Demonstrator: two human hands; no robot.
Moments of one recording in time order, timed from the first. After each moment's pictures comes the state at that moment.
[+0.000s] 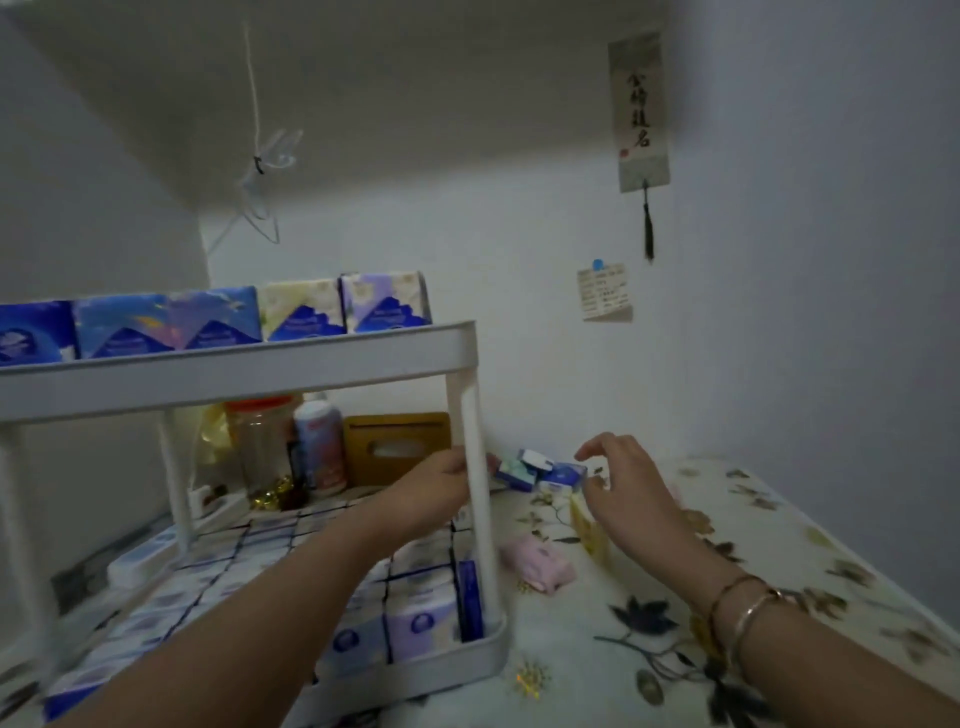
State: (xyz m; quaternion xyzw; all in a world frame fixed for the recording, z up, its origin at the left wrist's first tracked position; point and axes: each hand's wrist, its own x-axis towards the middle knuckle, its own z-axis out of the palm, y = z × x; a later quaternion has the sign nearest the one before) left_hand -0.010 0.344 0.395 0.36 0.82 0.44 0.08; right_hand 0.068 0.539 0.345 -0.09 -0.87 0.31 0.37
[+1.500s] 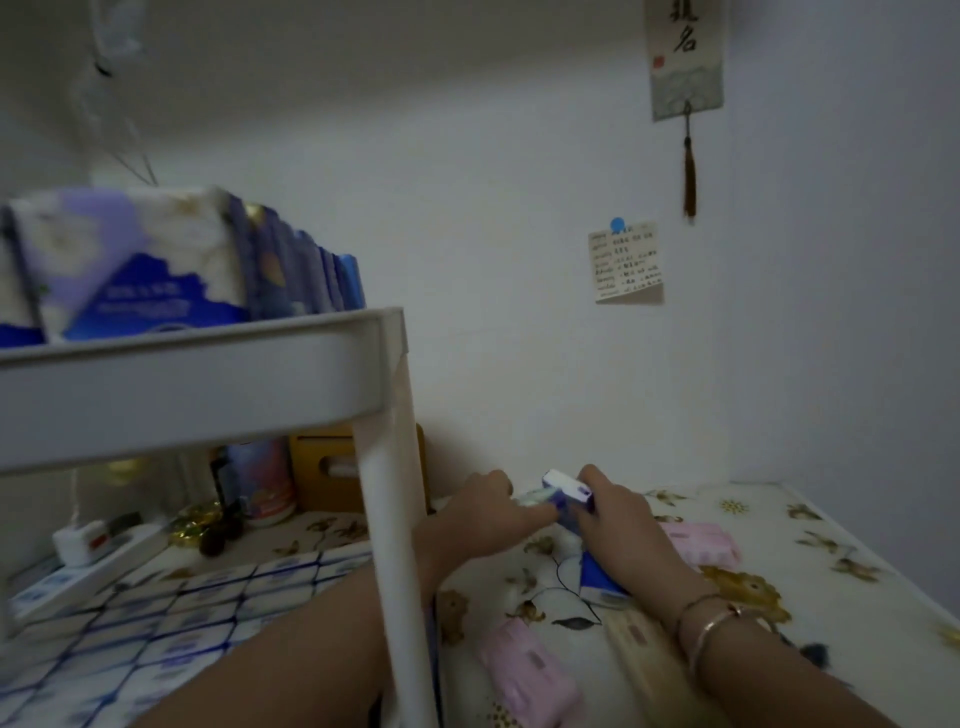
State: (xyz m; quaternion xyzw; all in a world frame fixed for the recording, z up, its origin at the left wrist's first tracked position) left_hand -0.122 0.477 0.356 0.30 0.91 0.28 0.05; right_hand -0.072 0.619 0.301 -0.15 -0.91 0.29 0.27
